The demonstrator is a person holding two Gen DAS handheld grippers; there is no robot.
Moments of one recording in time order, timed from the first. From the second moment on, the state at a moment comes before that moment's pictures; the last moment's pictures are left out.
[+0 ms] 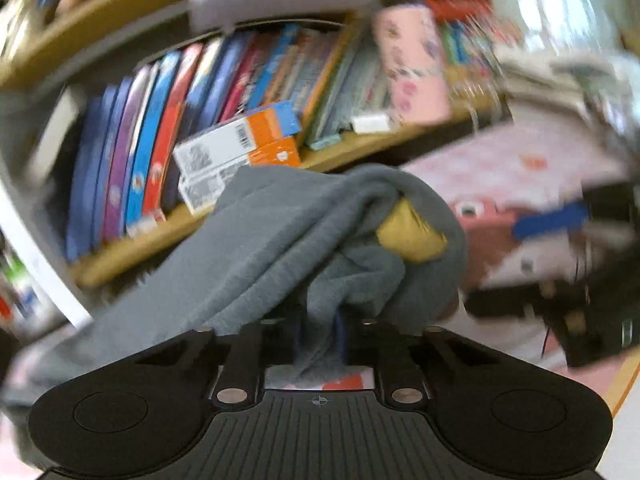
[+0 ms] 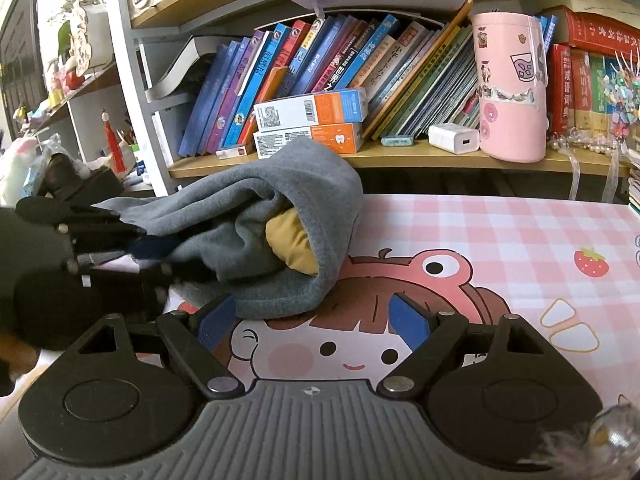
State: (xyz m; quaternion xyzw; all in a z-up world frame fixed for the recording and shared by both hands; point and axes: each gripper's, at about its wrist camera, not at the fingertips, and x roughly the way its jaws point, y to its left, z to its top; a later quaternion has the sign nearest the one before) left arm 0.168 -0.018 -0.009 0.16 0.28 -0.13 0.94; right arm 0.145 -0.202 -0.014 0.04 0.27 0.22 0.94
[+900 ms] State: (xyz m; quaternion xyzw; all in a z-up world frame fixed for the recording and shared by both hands) left arm -0.040 0.160 0.066 -0.14 0.13 0.00 0.98; right arm 0.060 -0.251 0.034 0.18 0.20 0.23 0.93
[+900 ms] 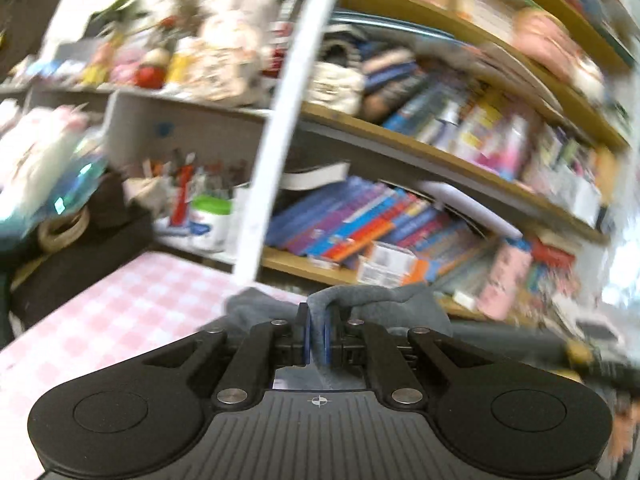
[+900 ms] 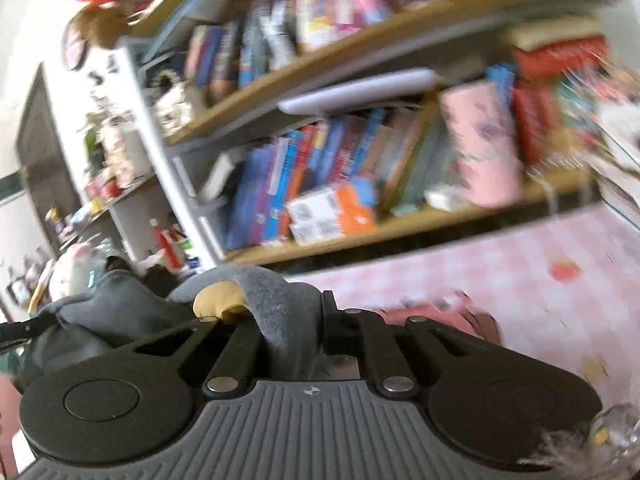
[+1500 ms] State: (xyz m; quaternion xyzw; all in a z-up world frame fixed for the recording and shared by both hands) left arm 0.057 0.043 0.240 -0.02 -0.08 -0.19 0.98; right arm -0.074 -0.294 0.117 0.14 -0.03 0.13 0.98
